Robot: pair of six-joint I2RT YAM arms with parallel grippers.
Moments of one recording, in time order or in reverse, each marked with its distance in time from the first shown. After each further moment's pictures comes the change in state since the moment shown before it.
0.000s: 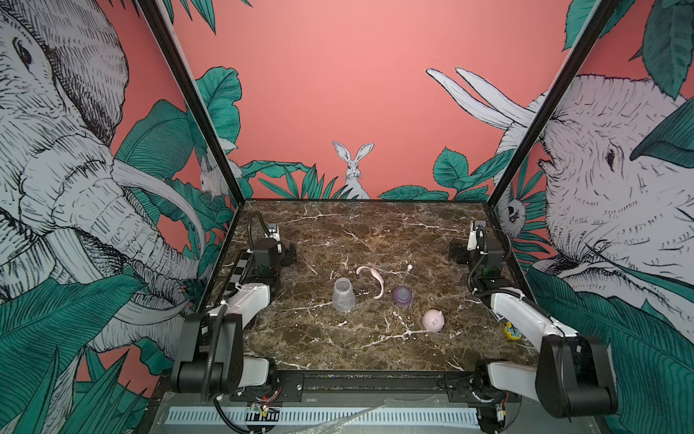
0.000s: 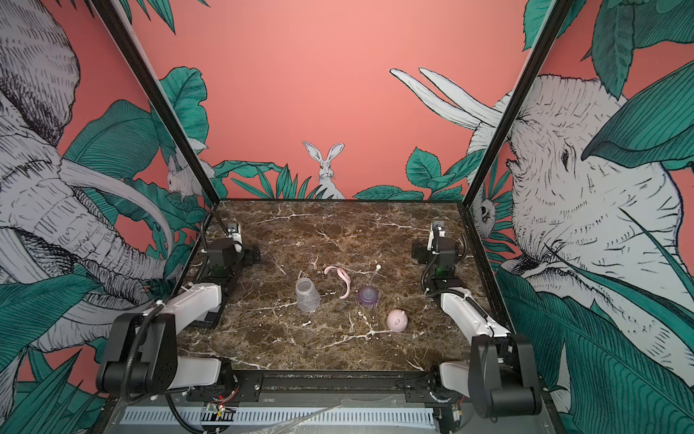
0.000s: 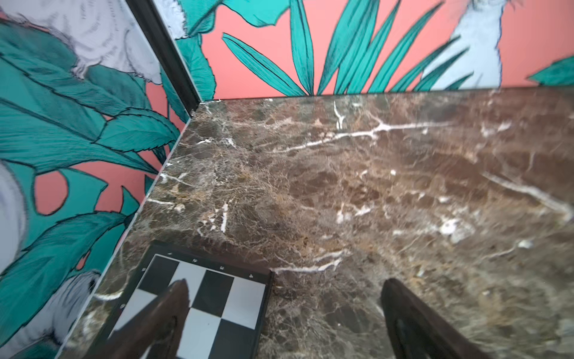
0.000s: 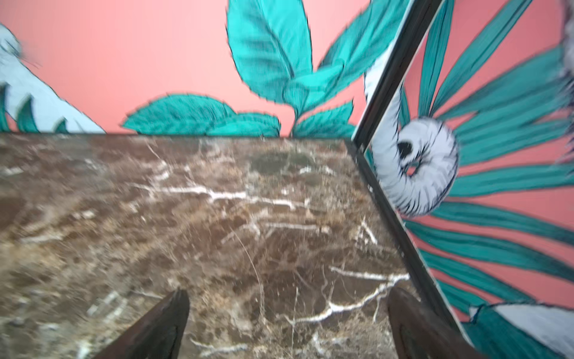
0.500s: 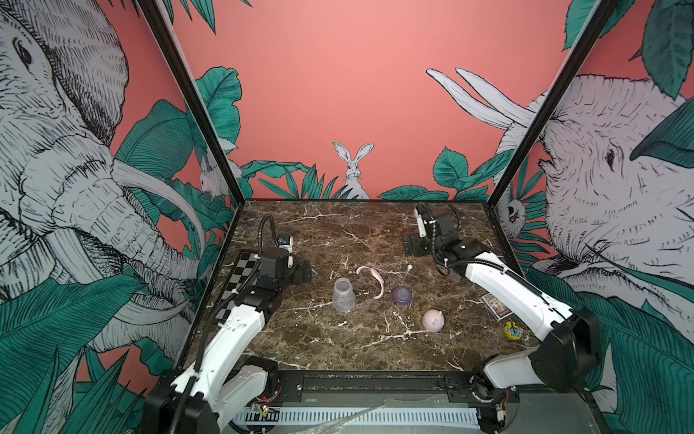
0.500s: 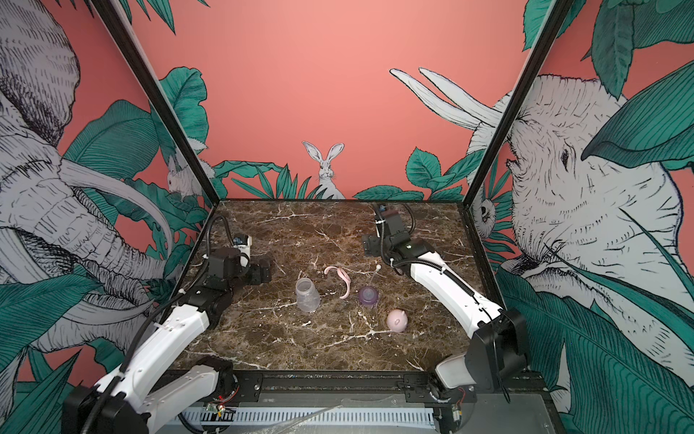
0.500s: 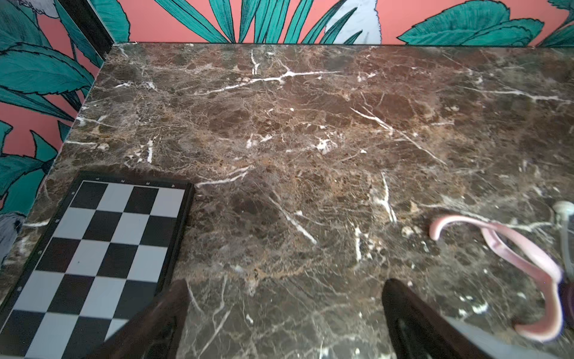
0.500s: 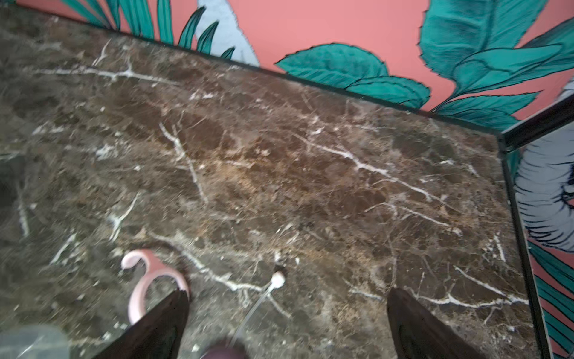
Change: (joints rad) left arm -0.219 -0.402 0.016 -0.602 0.062 -0.172; right arm 0.447 0.219 0.596 -0.778 0.042 0.179
